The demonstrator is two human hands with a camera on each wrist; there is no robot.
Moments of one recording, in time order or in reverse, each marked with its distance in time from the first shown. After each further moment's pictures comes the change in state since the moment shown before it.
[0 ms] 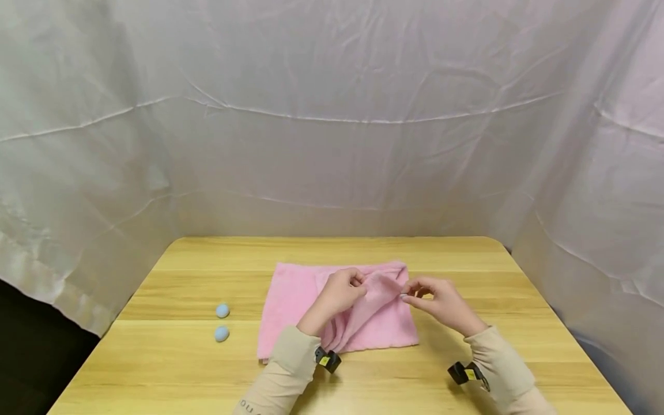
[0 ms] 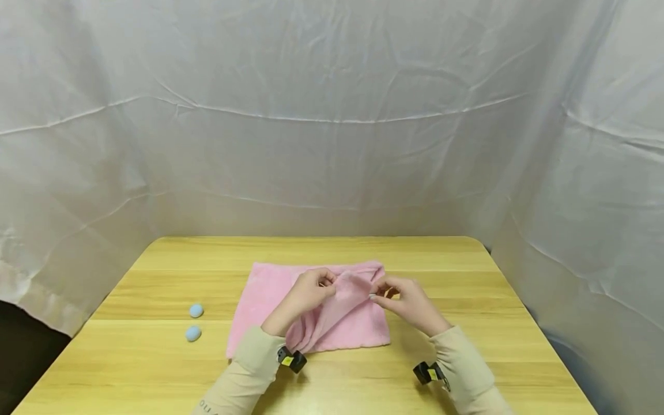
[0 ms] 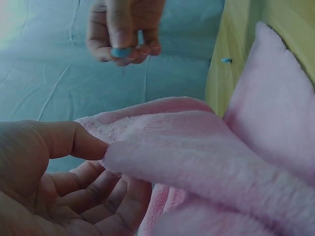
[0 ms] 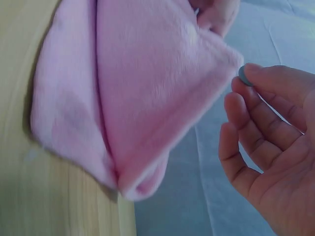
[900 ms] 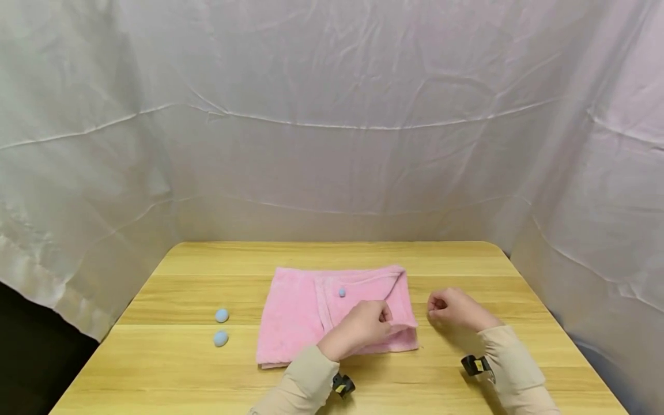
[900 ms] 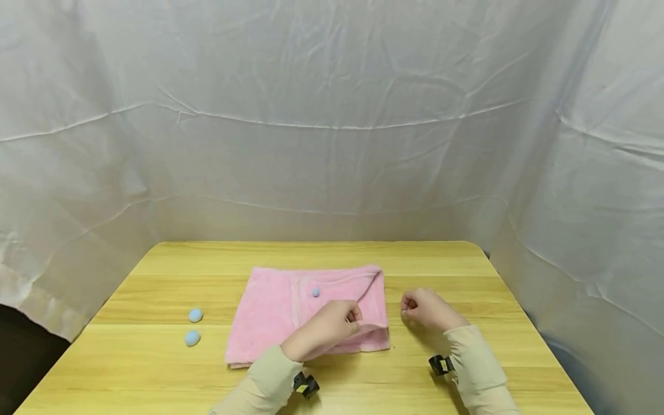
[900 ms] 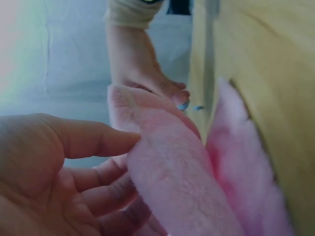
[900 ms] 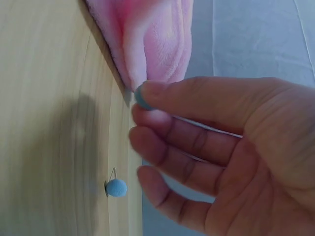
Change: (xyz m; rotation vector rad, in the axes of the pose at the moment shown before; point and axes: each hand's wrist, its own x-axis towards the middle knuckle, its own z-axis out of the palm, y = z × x) left_hand -0.027 0.020 0.049 0.177 -0.210 0.006; right_hand -0.016 0.050 -0.027 -0.225 -0.331 0.263
